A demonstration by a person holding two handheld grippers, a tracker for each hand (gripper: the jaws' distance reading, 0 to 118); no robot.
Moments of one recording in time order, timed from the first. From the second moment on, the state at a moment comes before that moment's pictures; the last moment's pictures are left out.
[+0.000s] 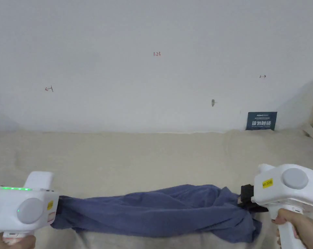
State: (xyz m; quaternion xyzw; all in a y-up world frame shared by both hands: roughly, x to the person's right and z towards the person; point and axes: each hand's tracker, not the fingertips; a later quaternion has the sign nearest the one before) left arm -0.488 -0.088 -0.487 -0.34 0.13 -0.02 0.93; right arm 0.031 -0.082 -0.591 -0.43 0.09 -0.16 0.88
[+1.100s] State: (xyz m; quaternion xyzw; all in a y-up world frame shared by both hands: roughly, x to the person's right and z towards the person) left arm -0.441 -0.160 -0.130 -0.38 0.12 0.05 0.92; right arm 0.084 -0.159 -0.229 -0.42 0.04 -0.15 0.89
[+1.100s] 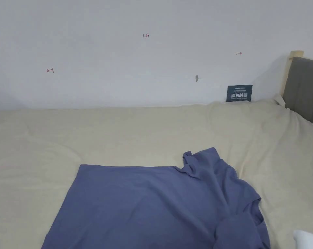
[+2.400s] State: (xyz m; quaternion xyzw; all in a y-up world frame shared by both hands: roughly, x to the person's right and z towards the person) left arm -0.429 -0.120 -0.351 -0.35 0.09 0.04 0.93; right arm 0.071 -0.143 -0.619 -0.53 0.12 -0.05 0.84
